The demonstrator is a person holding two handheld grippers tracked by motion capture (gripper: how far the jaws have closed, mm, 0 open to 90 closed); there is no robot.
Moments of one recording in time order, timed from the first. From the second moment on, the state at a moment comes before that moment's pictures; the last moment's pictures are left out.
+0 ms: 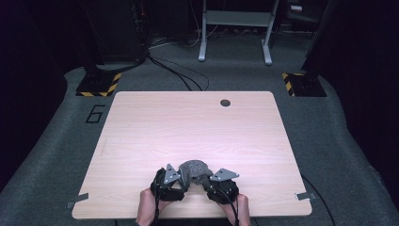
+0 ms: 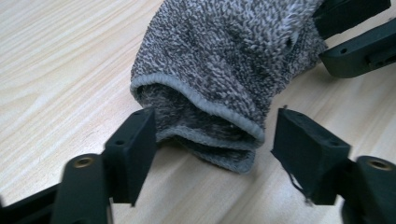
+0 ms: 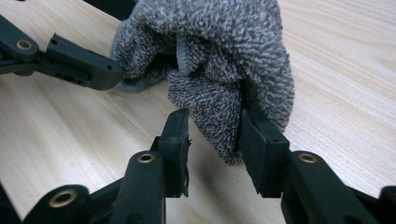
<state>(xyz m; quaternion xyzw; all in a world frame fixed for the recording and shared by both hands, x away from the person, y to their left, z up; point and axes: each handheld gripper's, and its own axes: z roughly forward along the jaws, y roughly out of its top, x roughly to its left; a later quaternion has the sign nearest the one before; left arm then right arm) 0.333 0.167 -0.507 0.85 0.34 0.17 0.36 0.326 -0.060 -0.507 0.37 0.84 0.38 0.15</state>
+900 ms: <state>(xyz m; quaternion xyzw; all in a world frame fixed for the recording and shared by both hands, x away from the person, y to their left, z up) 0.342 0.171 -0.474 0.84 0.34 0.22 0.37 0.330 -0.090 -0.496 0.38 0.82 0.39 0.17</state>
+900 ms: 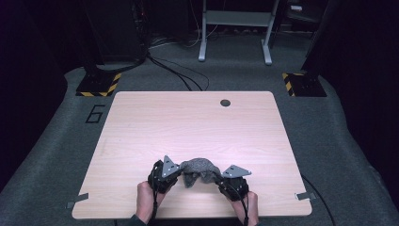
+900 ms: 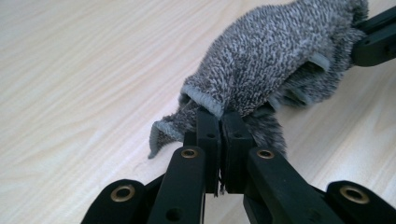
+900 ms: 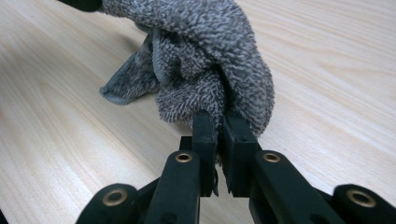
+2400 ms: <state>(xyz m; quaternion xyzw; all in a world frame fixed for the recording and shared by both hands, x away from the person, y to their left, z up) 0.376 0.197 -0.467 0.83 0.41 0.20 0.33 0.347 -0.127 -0.448 0.42 0.80 0.41 0.15</state>
